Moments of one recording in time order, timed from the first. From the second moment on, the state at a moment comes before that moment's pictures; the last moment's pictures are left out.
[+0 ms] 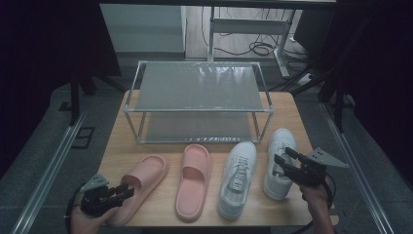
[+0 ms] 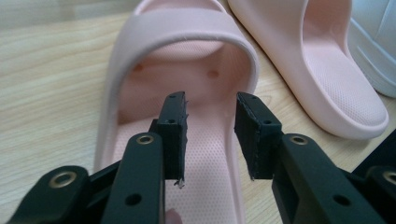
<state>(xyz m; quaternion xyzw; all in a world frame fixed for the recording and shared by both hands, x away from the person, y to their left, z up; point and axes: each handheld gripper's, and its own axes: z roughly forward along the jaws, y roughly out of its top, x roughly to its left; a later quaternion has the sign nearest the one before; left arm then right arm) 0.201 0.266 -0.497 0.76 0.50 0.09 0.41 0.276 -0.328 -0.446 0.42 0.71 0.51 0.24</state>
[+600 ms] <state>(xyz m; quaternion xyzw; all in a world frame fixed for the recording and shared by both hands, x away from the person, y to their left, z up) 0.220 0.232 -0.504 0.78 0.47 0.07 0.40 0.273 -0.327 -0.442 0.41 0.71 0.52 0.25</state>
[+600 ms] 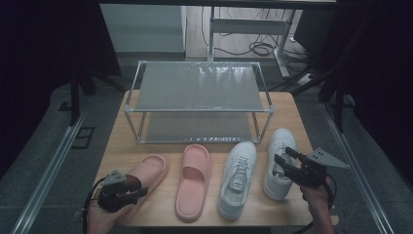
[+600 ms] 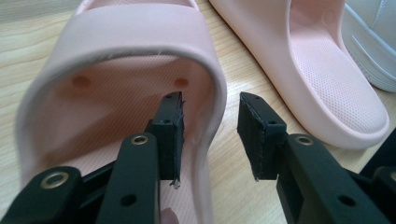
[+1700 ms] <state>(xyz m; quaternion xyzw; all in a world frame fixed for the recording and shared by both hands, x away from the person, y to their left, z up) 0.230 0.229 -0.488 0.76 0.48 0.14 0.42 0.267 -0.320 -0.434 0.40 0.71 0.52 0.26</state>
